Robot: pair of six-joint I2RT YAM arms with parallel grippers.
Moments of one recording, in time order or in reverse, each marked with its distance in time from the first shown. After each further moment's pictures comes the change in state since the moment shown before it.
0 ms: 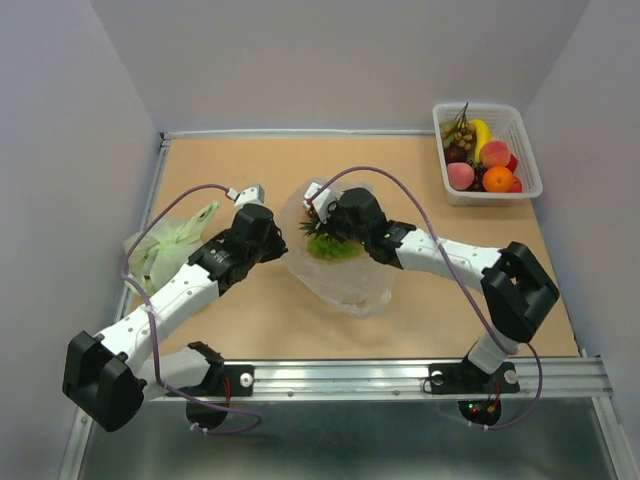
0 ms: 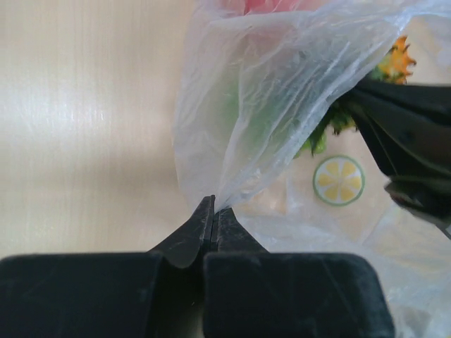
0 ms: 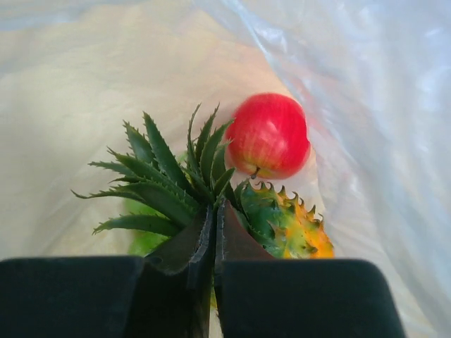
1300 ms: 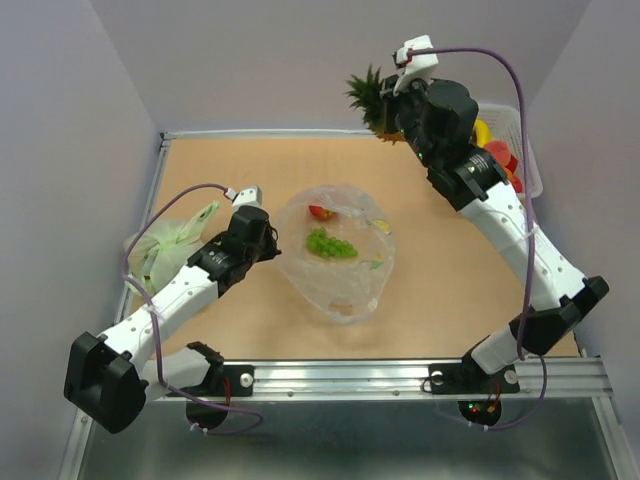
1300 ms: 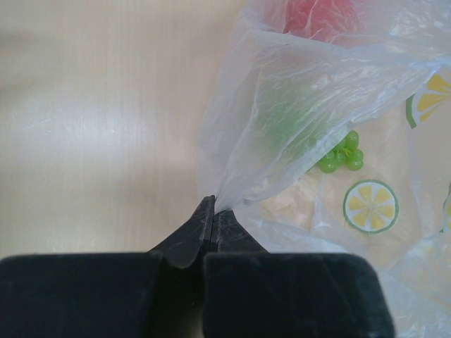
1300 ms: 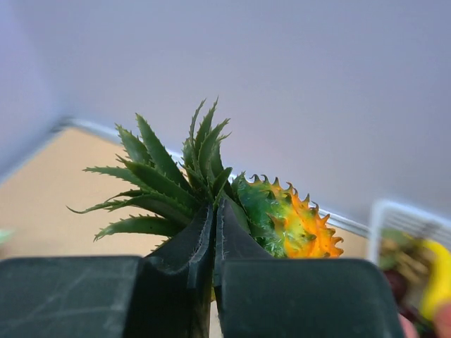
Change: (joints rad) left arm 0.045 0.009 -0.032 0.047 -0.039 0.127; right arm -0.147 -0.210 0.706 -0.399 0.166 0.323
